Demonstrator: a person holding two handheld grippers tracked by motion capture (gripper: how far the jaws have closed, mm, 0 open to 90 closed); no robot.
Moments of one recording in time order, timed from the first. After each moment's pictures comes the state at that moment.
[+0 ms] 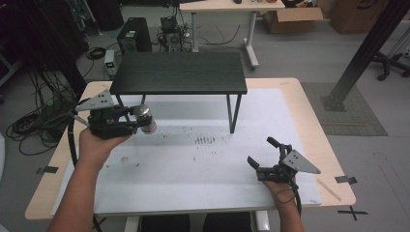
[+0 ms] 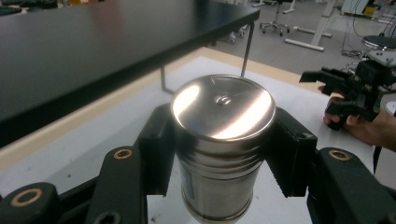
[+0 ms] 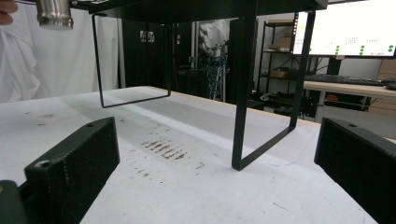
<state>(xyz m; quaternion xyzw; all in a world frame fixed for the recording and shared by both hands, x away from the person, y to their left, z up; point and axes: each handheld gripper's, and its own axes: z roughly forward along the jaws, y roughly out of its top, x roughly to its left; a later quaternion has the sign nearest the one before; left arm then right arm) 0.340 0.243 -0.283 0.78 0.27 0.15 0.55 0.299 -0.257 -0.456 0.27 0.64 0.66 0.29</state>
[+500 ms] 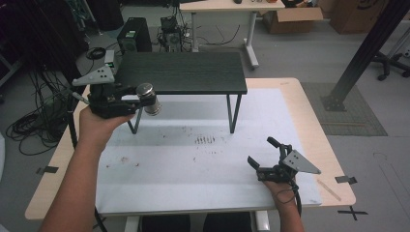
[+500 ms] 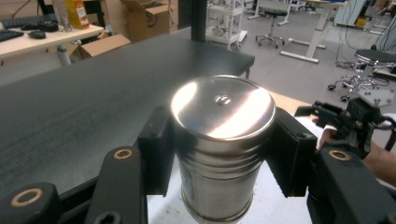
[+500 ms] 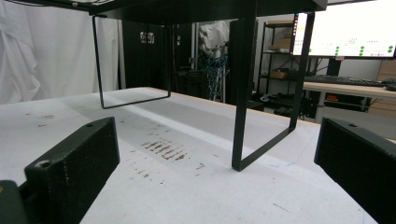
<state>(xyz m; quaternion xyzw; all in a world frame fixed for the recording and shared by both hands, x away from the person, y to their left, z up) 0.357 0.229 -0.234 0.77 0.25 0.16 0.56 0.299 -0.257 -0.456 0.27 0.64 0.66 0.29</state>
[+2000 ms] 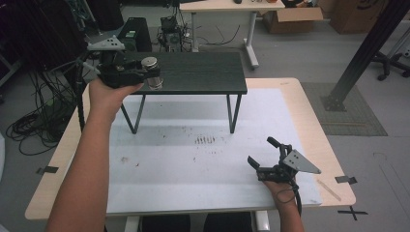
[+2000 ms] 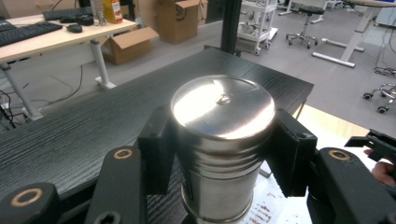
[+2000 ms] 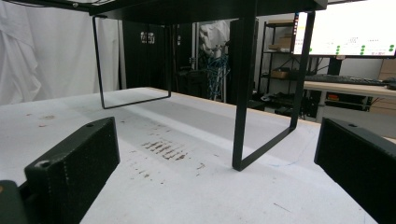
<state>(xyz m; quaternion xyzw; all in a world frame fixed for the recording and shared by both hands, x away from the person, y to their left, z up) 0.419 0.216 -0.205 0.76 0.31 0.18 0.54 0.300 -0.258 -0.456 0.27 0.64 0.66 0.29</state>
